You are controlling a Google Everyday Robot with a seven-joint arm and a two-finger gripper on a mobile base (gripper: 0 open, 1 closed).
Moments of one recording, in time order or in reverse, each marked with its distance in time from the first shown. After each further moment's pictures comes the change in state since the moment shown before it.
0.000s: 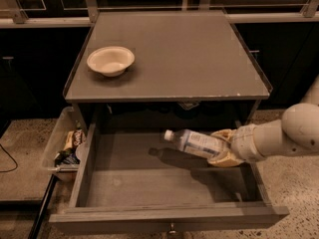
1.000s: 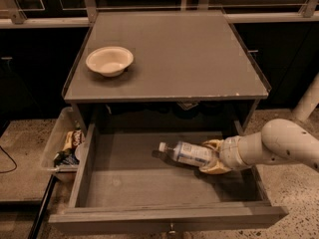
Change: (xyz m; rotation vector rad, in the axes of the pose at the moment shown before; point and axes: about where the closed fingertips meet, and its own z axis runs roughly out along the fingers) arm 0.032 0.007 0.065 -0.024 -0.006 -0.060
